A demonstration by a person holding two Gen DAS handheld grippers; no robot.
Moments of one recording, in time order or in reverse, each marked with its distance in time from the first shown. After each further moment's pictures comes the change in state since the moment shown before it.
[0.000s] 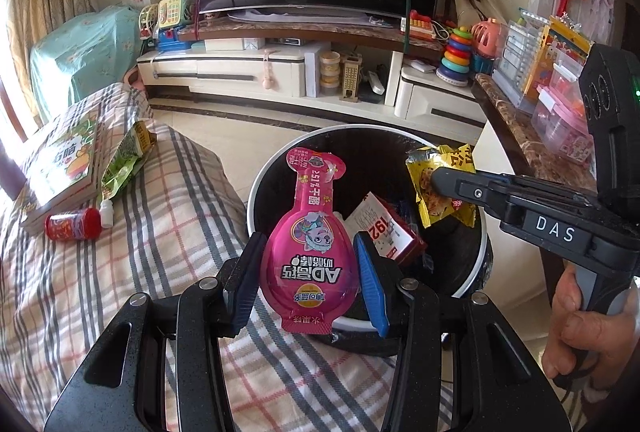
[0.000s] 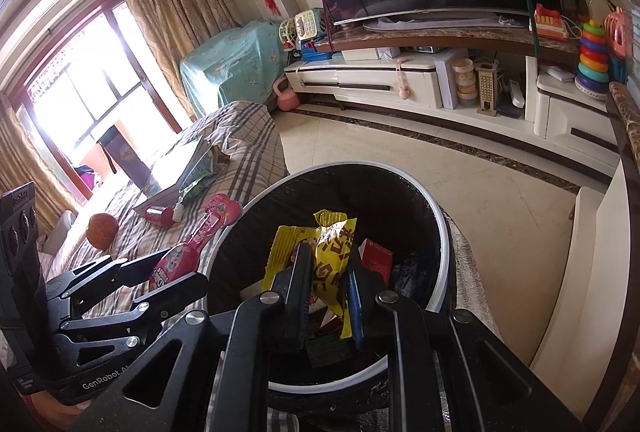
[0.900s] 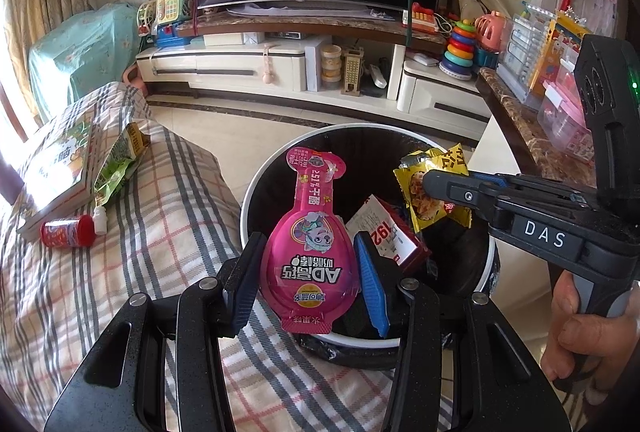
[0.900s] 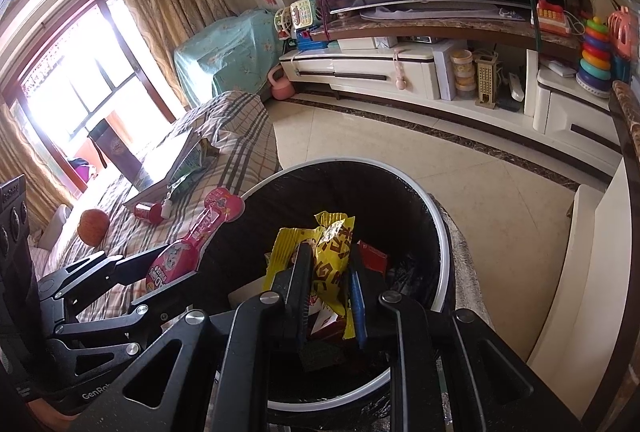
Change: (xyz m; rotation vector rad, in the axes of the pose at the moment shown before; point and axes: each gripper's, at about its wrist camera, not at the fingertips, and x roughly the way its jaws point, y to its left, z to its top) left arm 0.013 -0.002 0.008 0.009 0.024 0.010; right arm 0.015 -0.005 0.009 -0.004 0.046 -0.017
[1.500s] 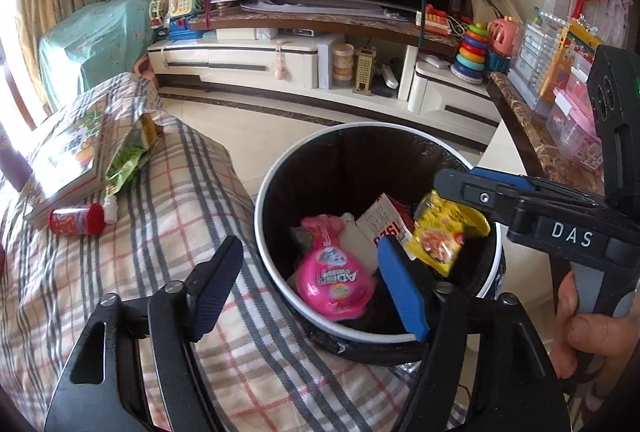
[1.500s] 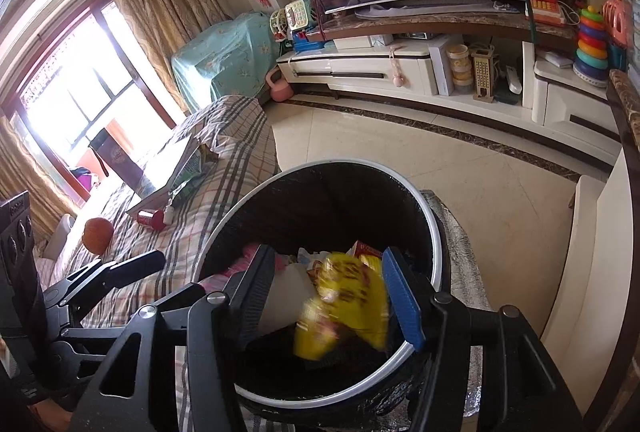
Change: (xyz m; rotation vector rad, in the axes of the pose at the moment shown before) left arm -0.006 0.008 -0.004 -0.043 0.003 0.028; right arm -0.005 -0.009 0.003 0.037 0.001 0.016
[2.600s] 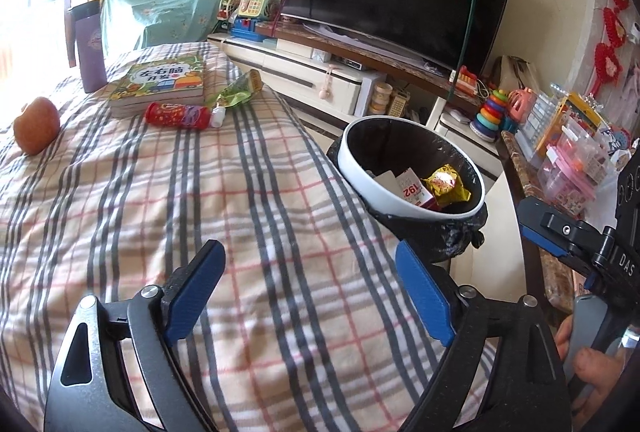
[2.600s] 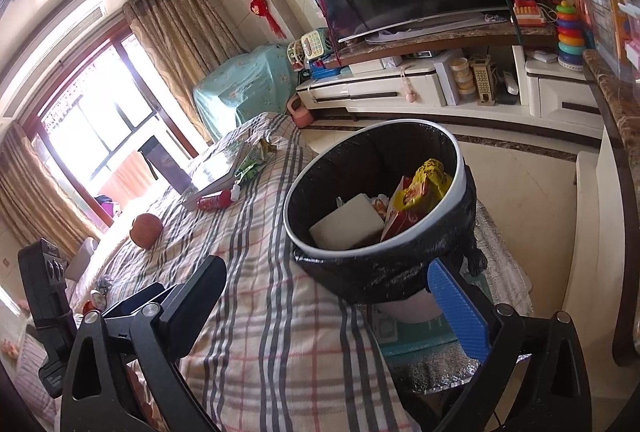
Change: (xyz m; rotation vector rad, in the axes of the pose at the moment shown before) left arm -0.102 0.055 -0.120 -0.270 -0.133 0.022; right arm -0.079 0.052 -0.093 0.050 -0.137 0.054
